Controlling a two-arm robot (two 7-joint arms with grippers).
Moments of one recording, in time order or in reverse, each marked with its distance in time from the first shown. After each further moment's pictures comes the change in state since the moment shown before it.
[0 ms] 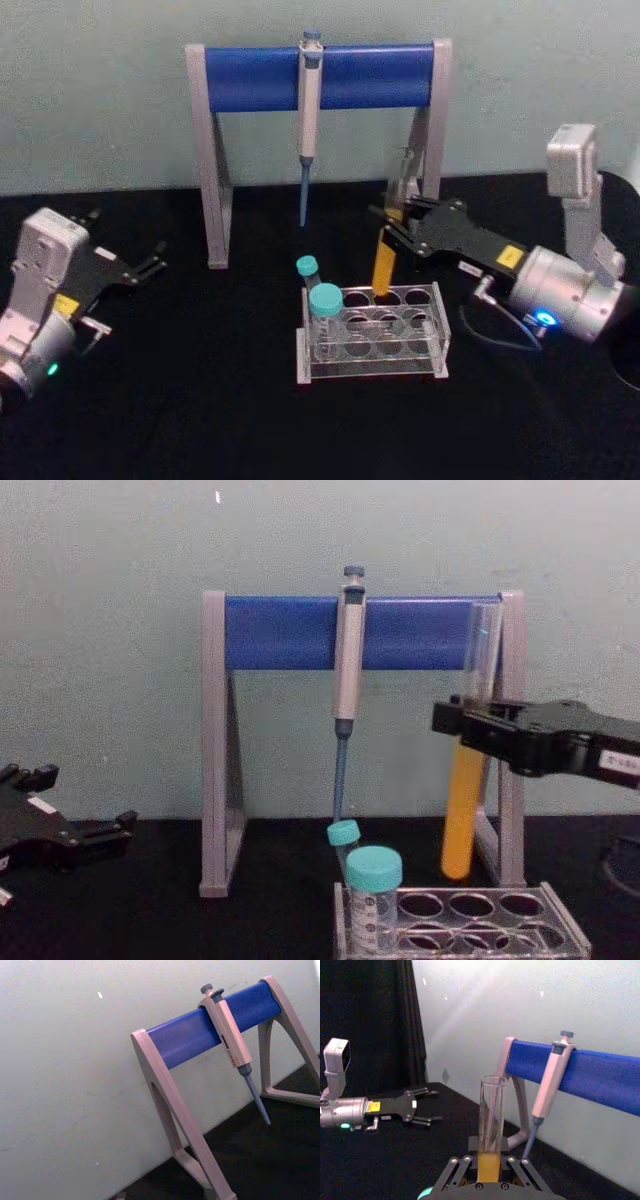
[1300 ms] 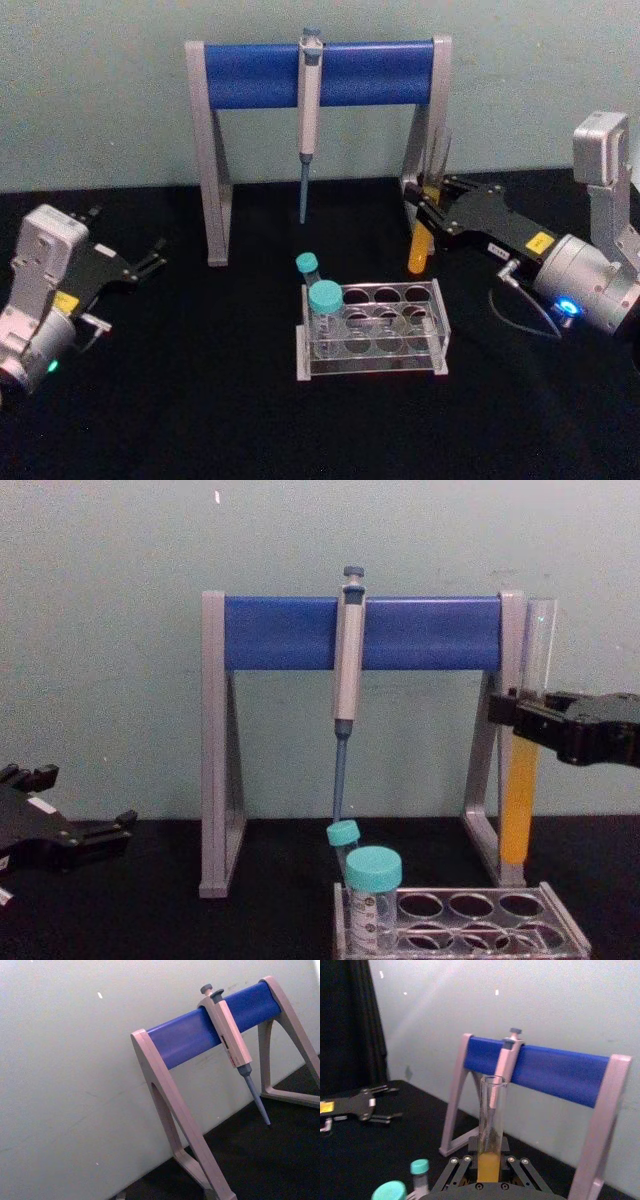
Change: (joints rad) left arm 0.000 0.000 0.000 0.000 0.000 0.000 0.000; right arm -0.053 0.007 0.075 -0.045 -0.051 0.023 -0.119
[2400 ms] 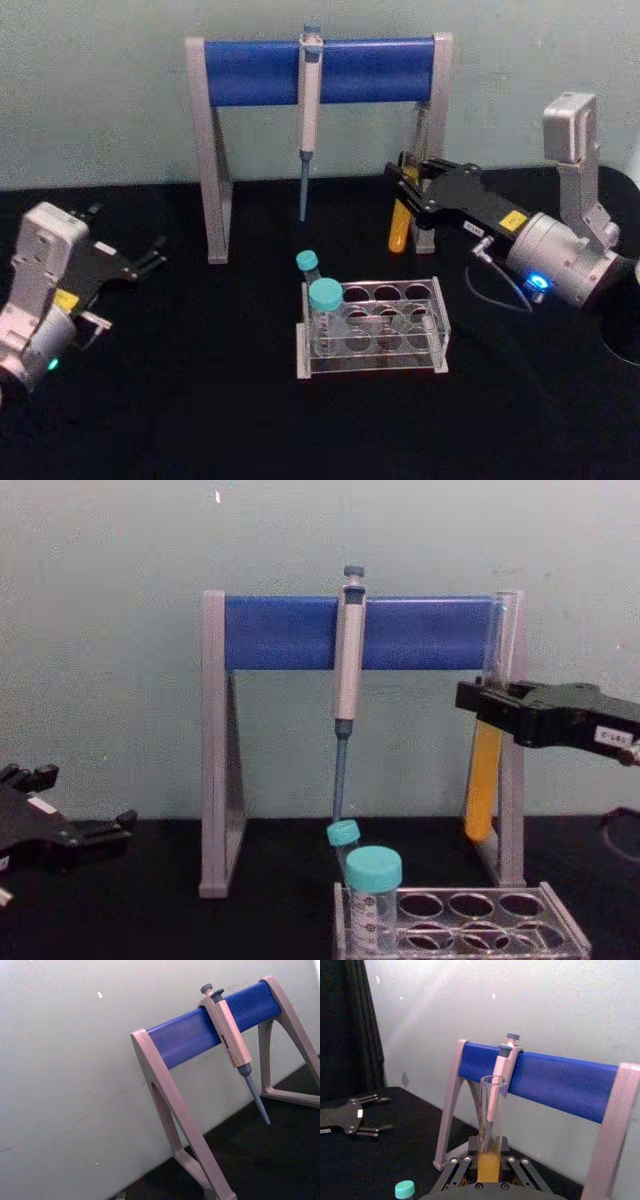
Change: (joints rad) left arm 0.000 0.000 0.000 0.000 0.000 0.000 0.000; right arm 0.111 -0.067 -0.046 0.138 -0.009 -0.037 0.017
